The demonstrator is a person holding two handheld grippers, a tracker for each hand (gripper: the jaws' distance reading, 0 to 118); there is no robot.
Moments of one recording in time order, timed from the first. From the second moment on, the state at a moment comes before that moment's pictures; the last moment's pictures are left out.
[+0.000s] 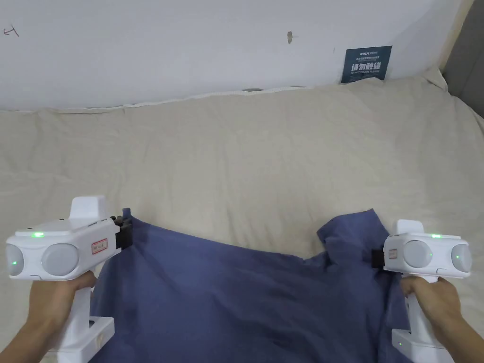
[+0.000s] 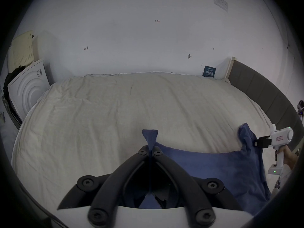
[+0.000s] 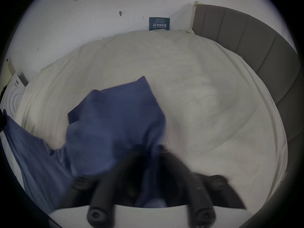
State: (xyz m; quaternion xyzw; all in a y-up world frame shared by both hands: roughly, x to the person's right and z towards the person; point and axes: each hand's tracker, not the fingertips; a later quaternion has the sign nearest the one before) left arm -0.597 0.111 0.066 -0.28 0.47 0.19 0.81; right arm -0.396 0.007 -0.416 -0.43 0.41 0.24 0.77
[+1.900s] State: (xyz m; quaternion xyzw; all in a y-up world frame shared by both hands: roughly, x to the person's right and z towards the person) left arm -0.639 0.218 0.154 -0.10 0.60 0.14 0.78; right arm -0.448 0.263 -0.370 -0.13 0.58 0.07 0.80
